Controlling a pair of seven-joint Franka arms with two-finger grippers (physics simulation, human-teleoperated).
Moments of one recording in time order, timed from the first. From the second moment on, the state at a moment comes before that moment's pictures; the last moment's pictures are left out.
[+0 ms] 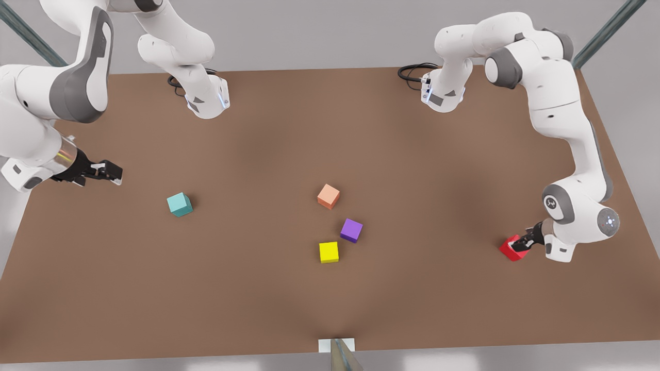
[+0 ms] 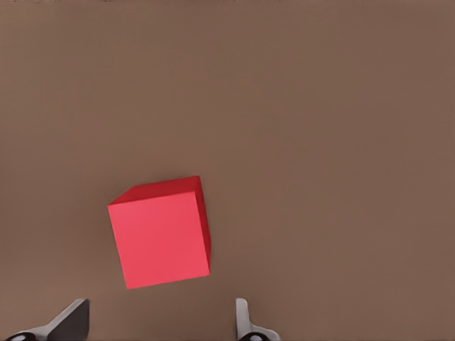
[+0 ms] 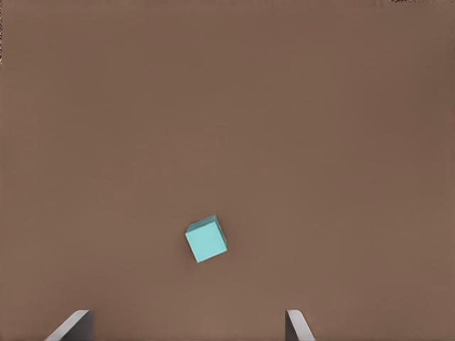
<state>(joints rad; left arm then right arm) 0.03 0.73 0.23 -1.46 -0.28 2.04 -0.21 0.02 0.09 -0.10 -1.50 -0.03 1.54 -0.11</state>
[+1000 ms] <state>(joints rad) 0.04 0.89 0.23 -1.40 -0.26 2.18 -0.35 0.03 0.10 -0.10 -1.51 -0.03 1.55 -0.12</state>
